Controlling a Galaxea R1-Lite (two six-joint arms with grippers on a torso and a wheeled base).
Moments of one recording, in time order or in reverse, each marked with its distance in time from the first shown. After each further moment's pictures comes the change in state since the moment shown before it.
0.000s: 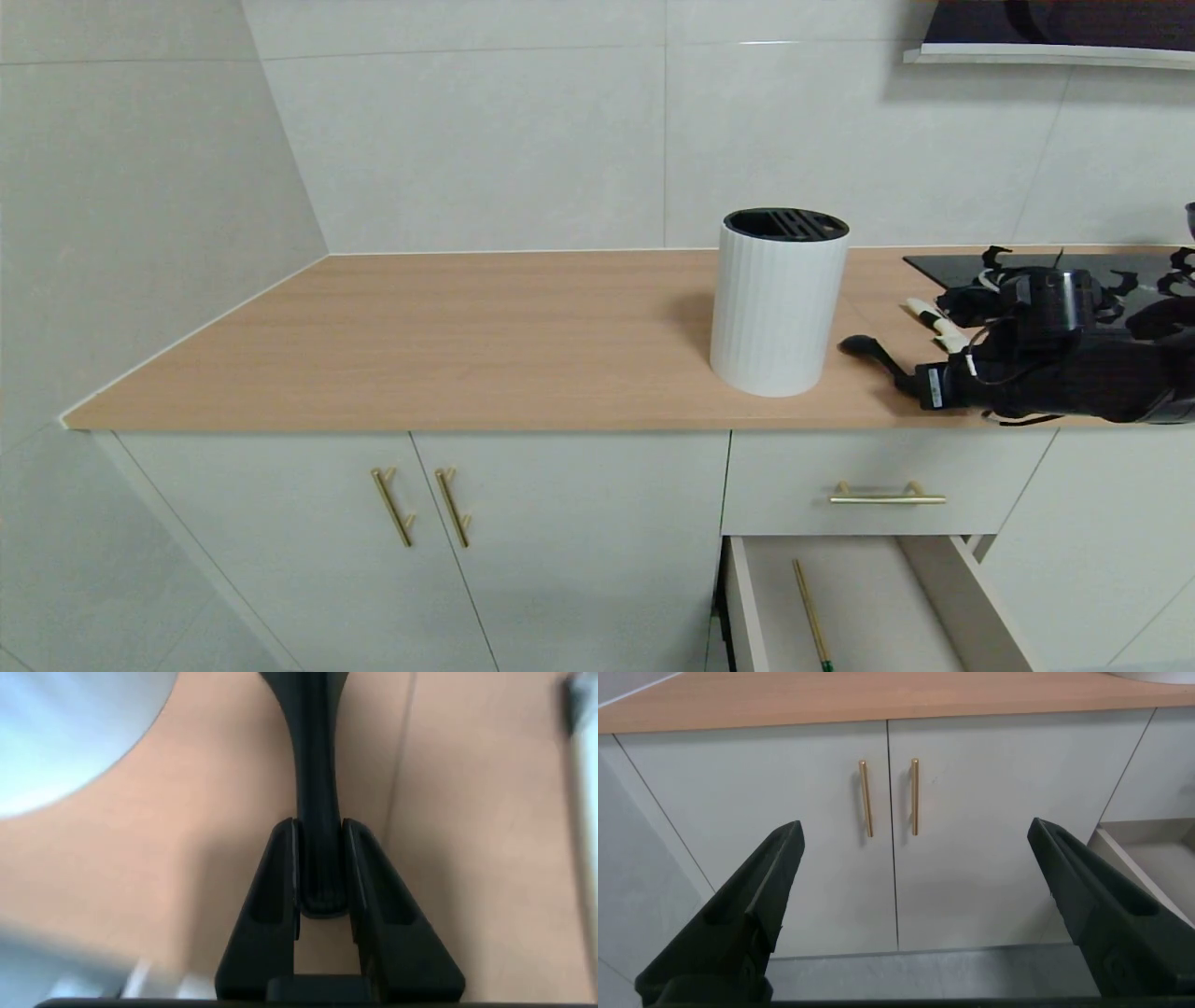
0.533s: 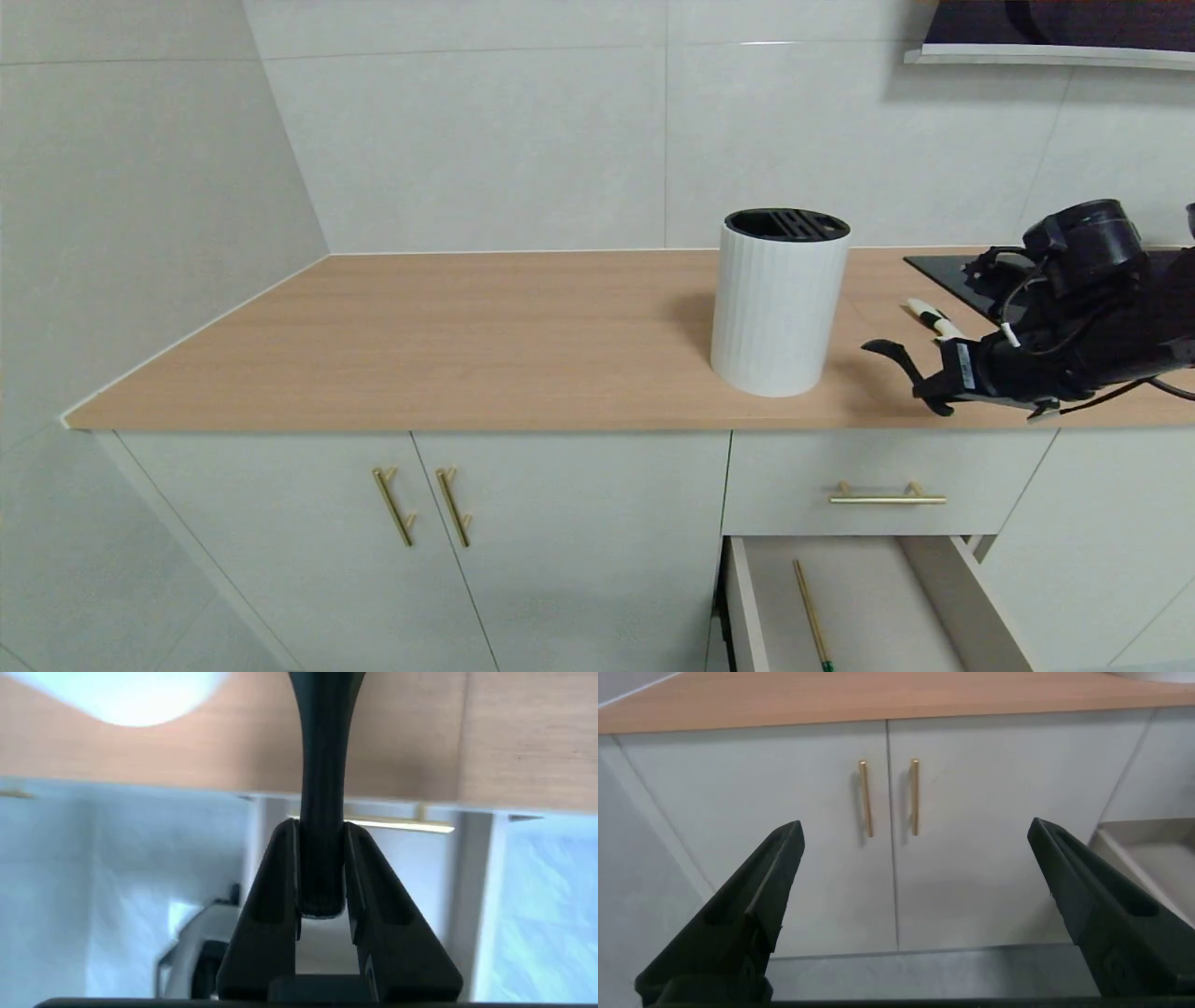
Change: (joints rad) left arm -0.001 0.000 0.000 0.000 0.000 0.000; right arm 0.101 -0.248 -0.136 0.556 -0.044 0.264
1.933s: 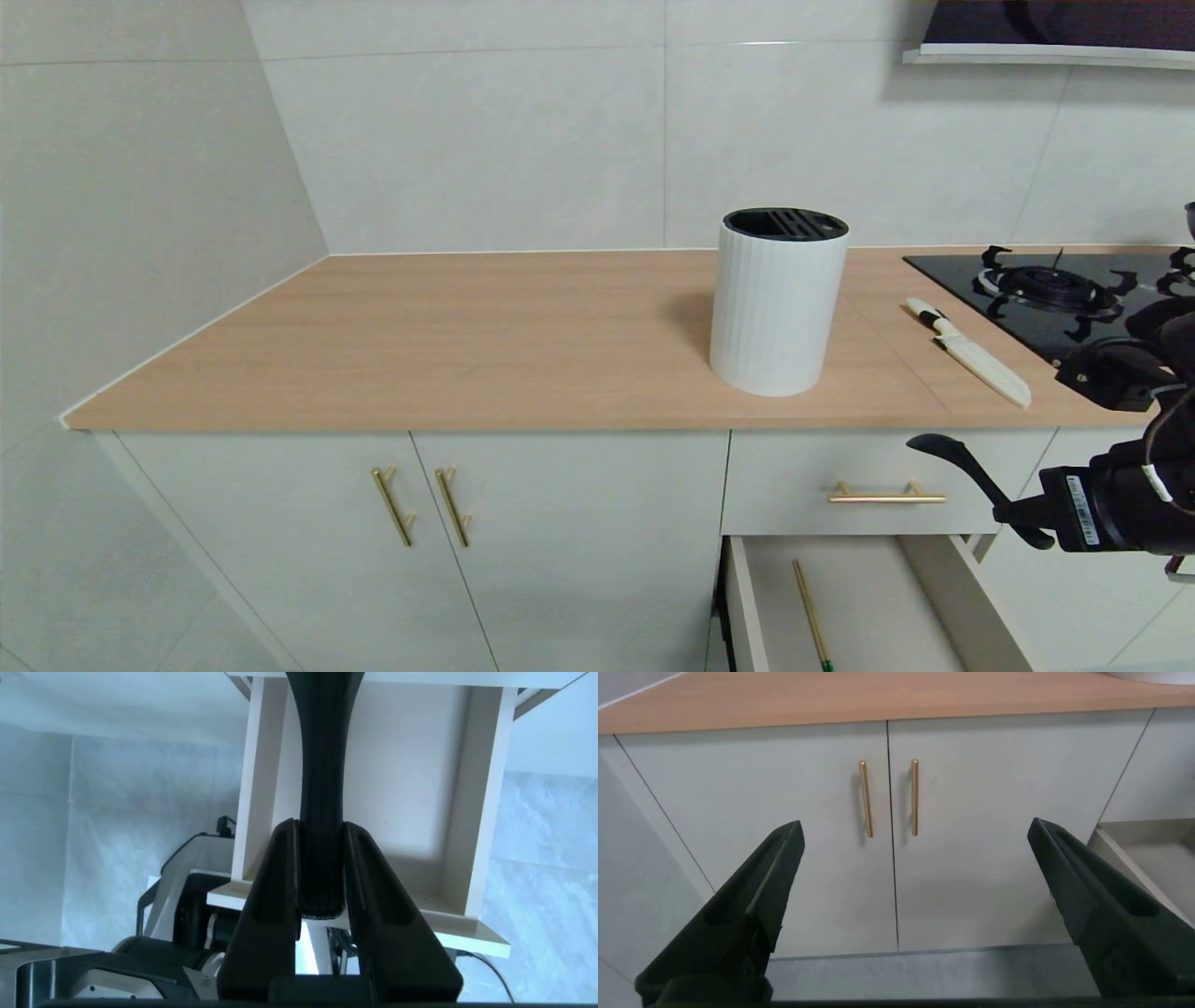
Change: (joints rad) left arm 0.000 0.000 0.000 0.000 0.000 0.000; right arm 0.116 -0.397 0.476 -0.021 -0.104 0.015
